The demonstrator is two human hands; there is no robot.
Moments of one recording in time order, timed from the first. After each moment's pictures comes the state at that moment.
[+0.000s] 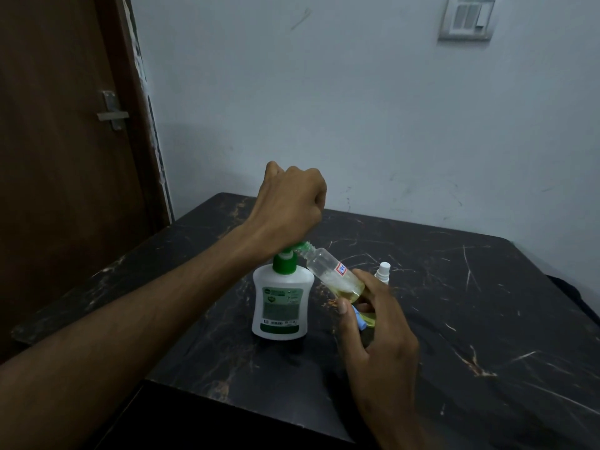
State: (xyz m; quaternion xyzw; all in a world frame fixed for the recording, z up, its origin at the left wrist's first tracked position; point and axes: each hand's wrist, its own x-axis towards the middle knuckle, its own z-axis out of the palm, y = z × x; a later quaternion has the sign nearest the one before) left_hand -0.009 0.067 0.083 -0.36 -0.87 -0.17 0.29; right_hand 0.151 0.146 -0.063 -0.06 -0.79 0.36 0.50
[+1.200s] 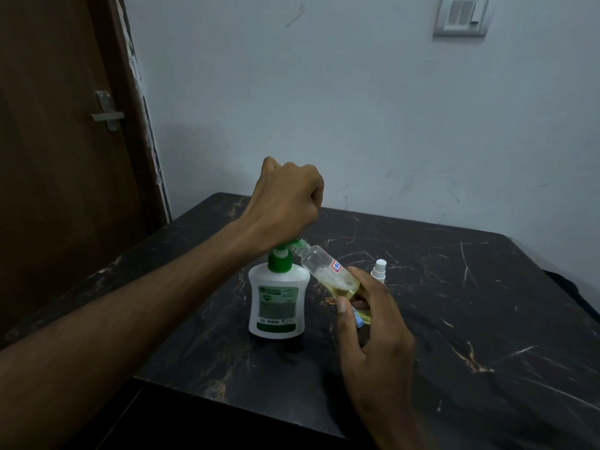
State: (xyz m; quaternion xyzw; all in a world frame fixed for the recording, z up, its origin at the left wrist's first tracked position) left_hand -0.010 0.067 0.085 -0.38 -0.86 -0.17 0.30; right_hand 0.153 0.145 -0.063 -0.05 -0.79 0.35 0.50
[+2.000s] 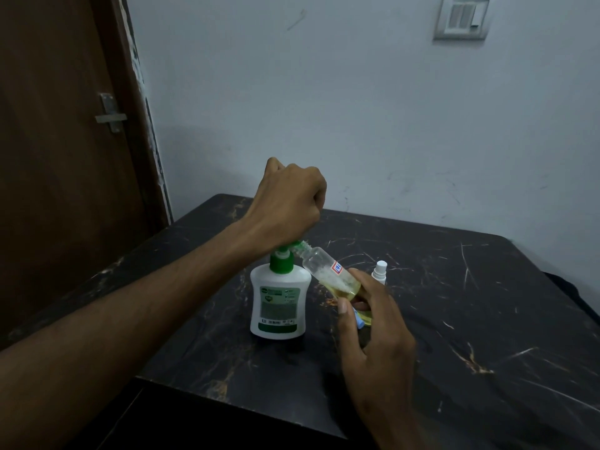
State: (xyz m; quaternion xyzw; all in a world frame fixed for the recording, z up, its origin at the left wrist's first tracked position) left_hand -0.011 0.067 0.086 -0.39 -0.85 -0.17 0.31; right_hand 0.153 0.145 -0.063 -0.05 -0.79 0.35 0.50
